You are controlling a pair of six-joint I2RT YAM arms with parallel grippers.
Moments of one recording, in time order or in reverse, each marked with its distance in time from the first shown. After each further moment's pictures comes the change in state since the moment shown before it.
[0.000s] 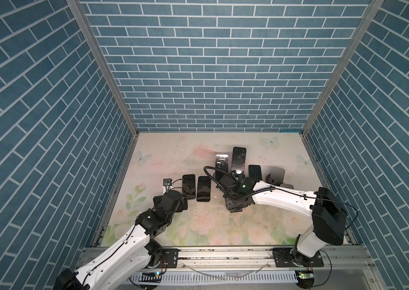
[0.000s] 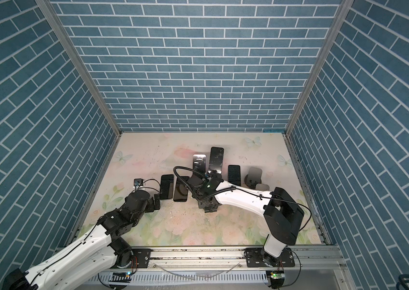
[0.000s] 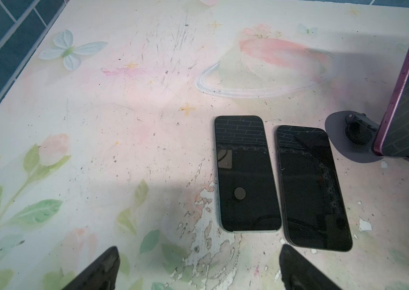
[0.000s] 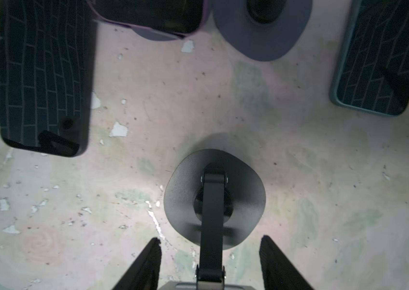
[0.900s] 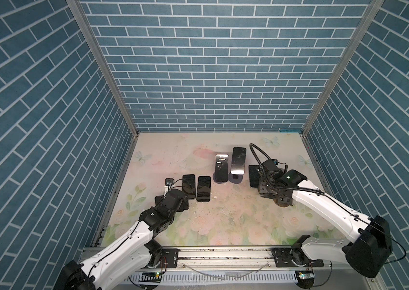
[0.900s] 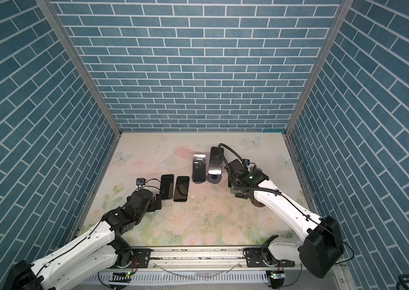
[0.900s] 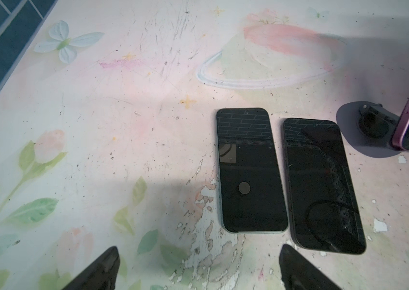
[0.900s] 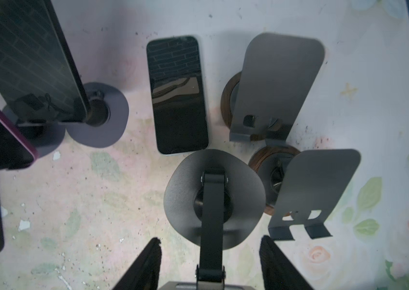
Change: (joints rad) left arm 0.000 0.071 0.005 0.032 -0.006 -0.003; right arm -0.410 -0.362 -0.100 -0.088 0.092 -0.134
